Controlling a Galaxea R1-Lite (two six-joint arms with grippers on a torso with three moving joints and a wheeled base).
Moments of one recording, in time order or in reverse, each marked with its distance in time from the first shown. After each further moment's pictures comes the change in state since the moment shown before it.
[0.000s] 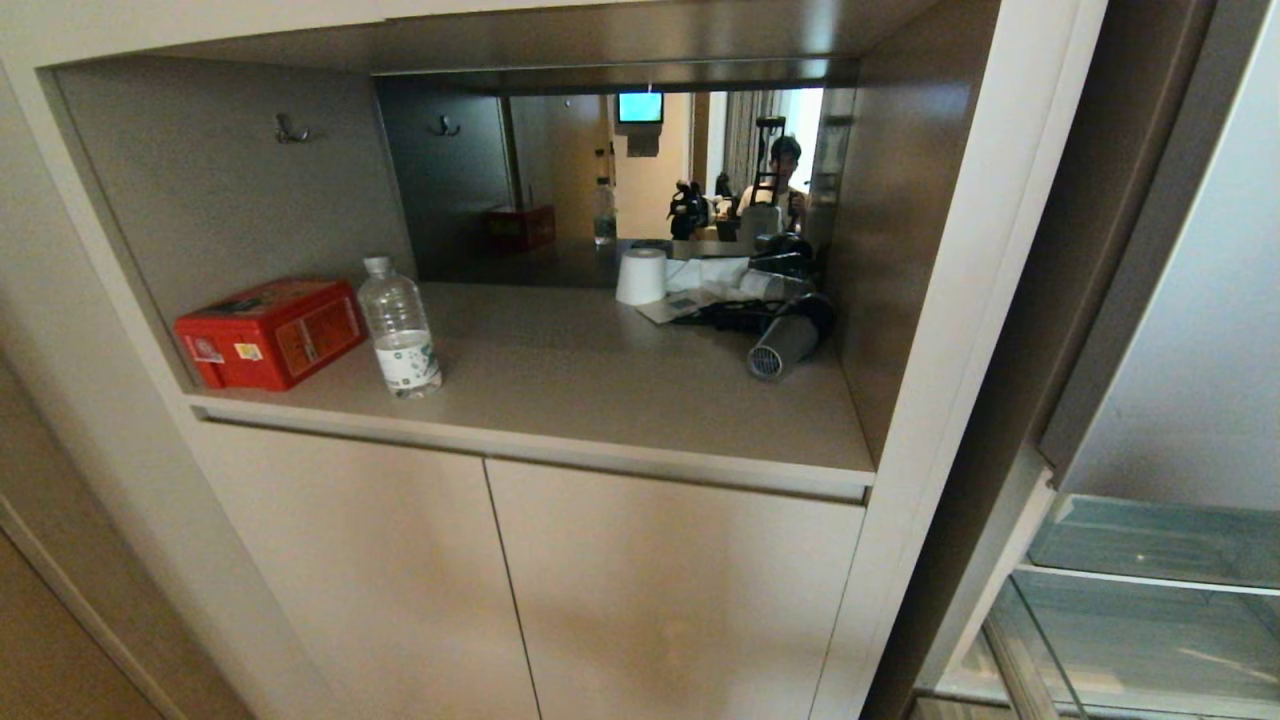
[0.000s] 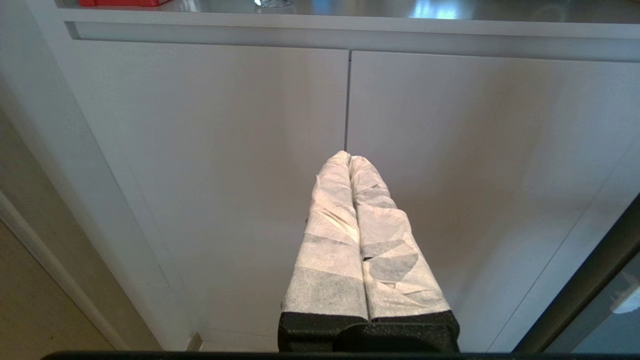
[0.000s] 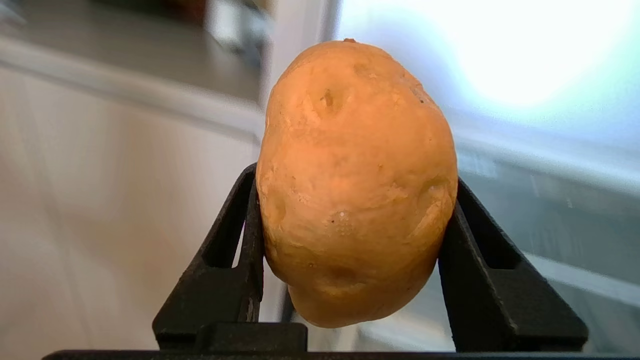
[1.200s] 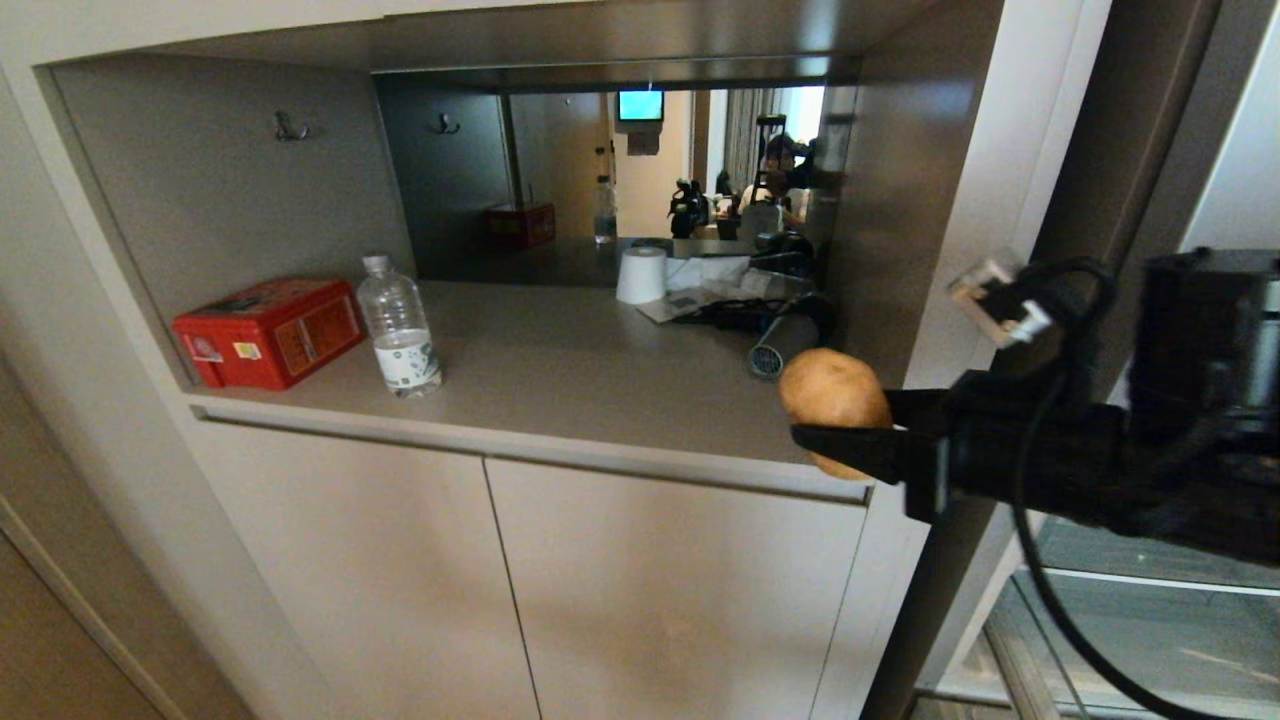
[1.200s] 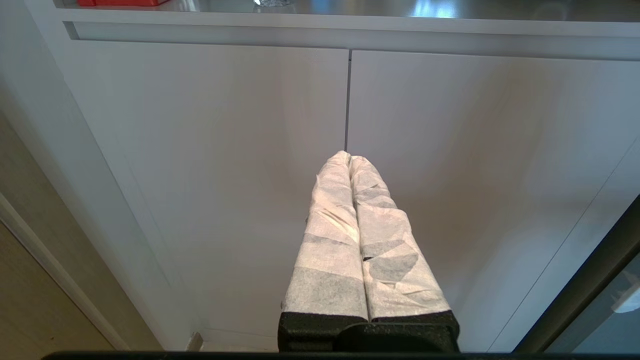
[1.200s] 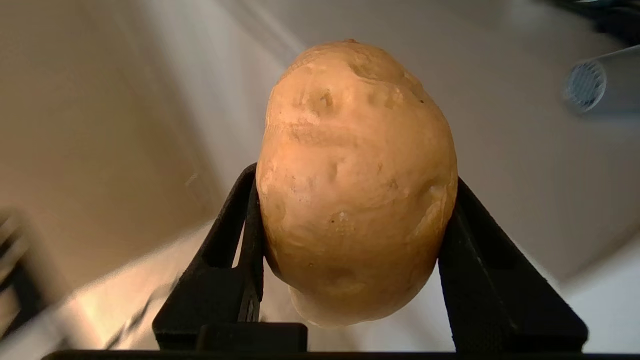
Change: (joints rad) left arm -0.001 0.000 0.000 -0.001 0.000 0.003; right arm 0.541 1.467 -0.693 -0.378 0.057 0.135
